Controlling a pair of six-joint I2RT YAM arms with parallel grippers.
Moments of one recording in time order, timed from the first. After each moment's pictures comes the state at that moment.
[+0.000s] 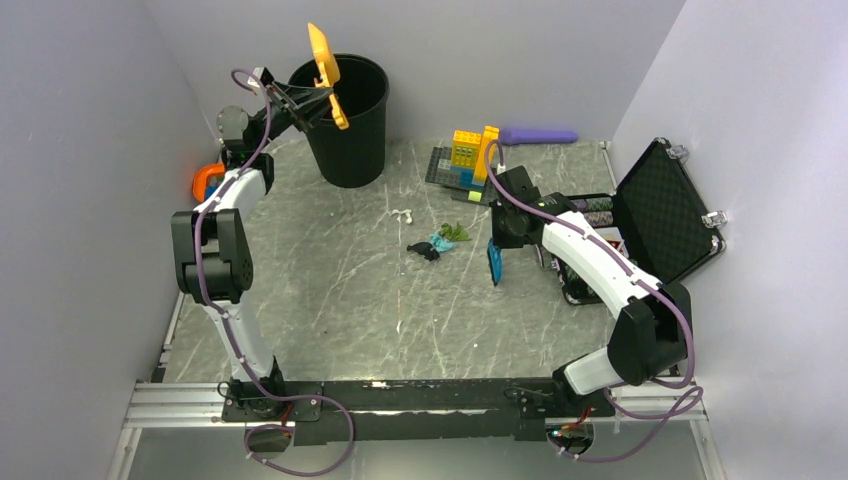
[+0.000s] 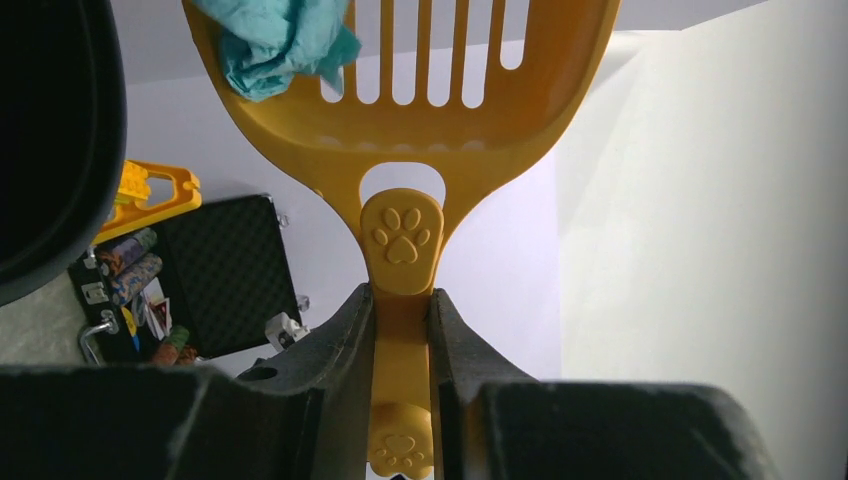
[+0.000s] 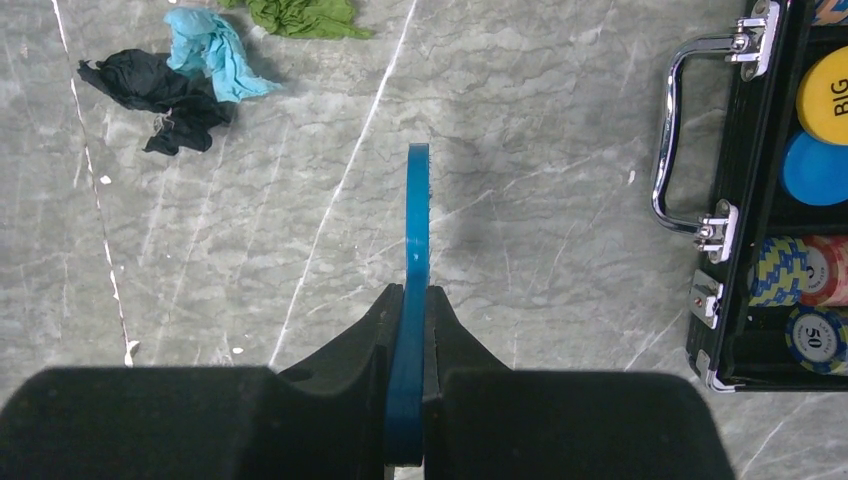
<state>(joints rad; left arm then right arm) 0.07 1.96 1.51 0.94 0.90 -1.93 0.44 1.45 1.20 -0.78 0.15 0.37</state>
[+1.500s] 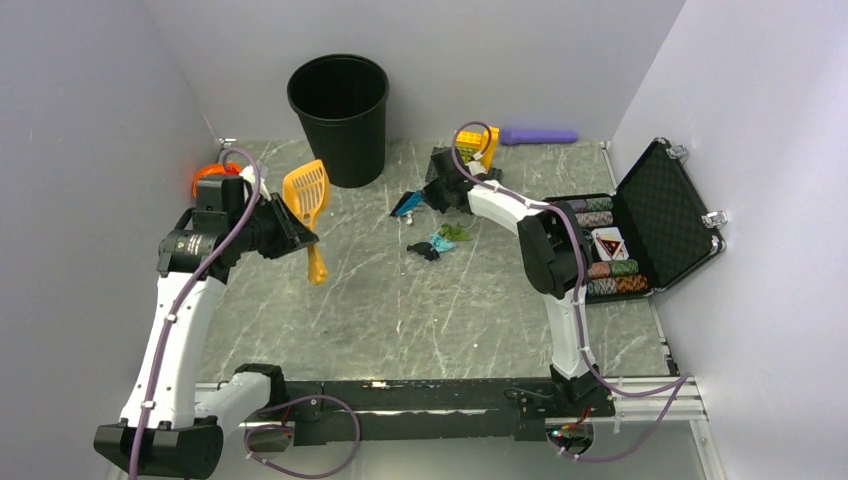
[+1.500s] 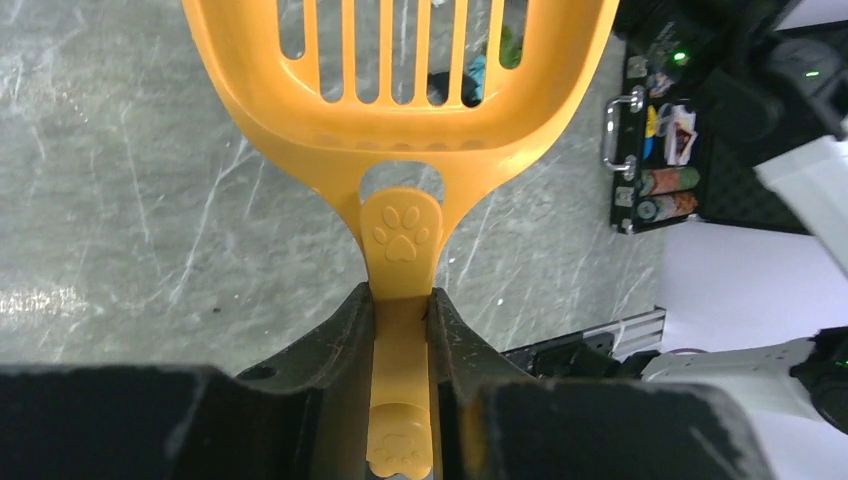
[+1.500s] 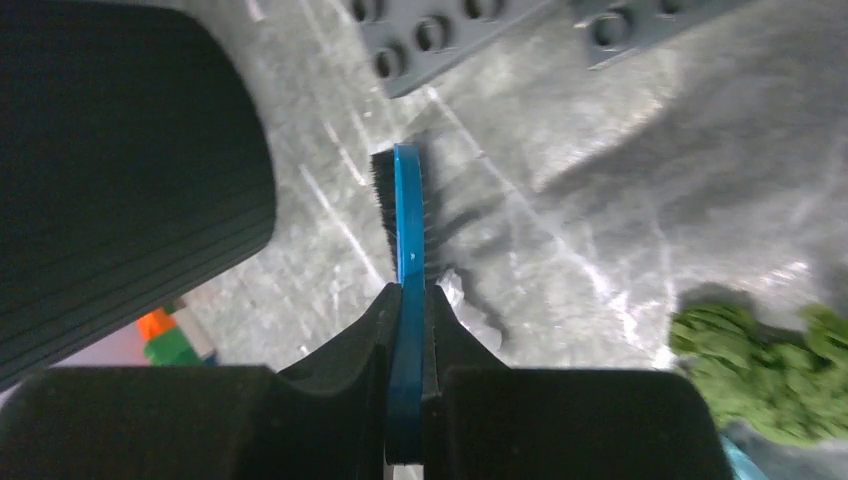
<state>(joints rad) -0.07 1.01 1.25 -0.95 0.37 -0.56 0.51 2.15 1.61 -0.22 0.12 1.30</state>
